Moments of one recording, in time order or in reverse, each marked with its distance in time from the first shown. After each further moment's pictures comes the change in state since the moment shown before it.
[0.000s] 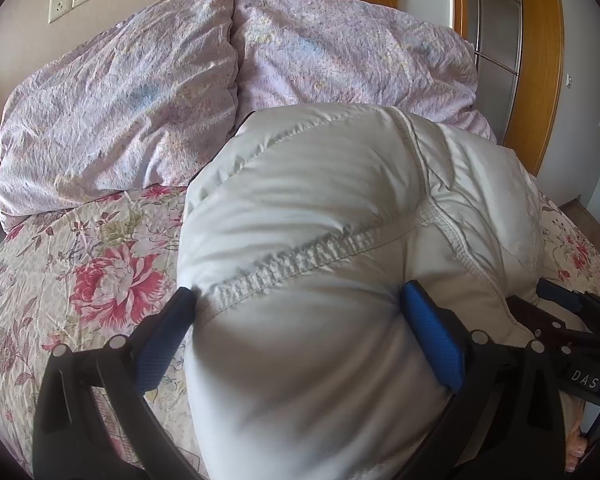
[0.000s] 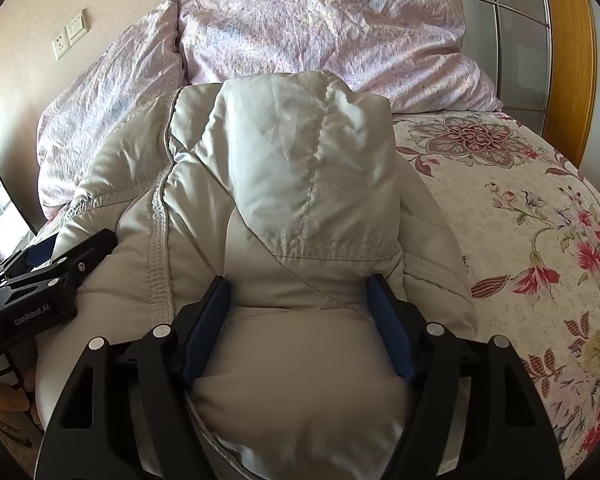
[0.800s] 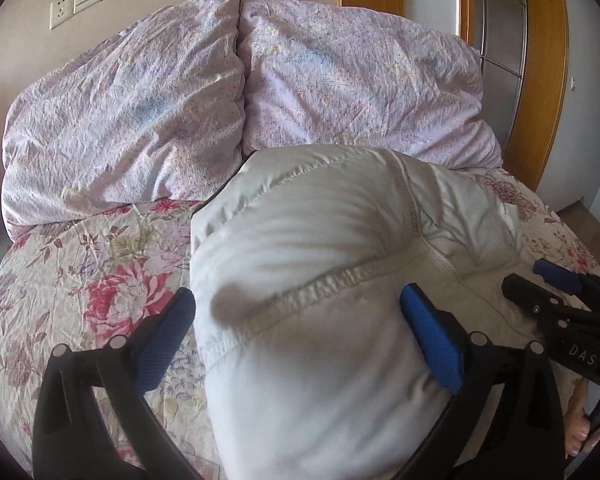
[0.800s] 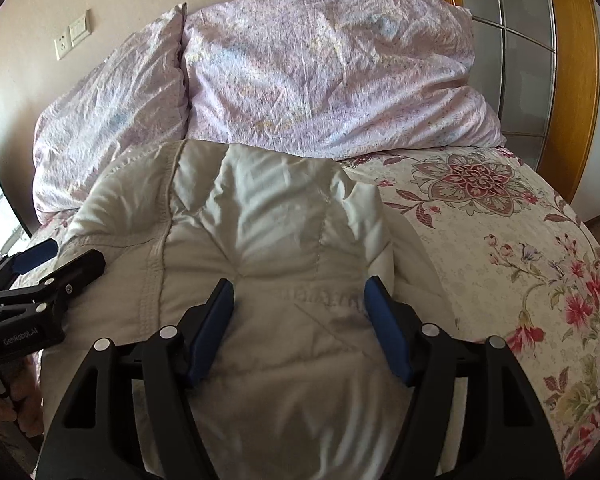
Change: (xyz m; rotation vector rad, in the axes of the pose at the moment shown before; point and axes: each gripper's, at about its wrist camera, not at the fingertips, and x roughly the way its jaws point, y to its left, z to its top) left arm -0.011 0.006 0.020 -0.013 0.012 -0.002; right arm -0.007 0.006 0.025 -0.044 -0.053 -0.018
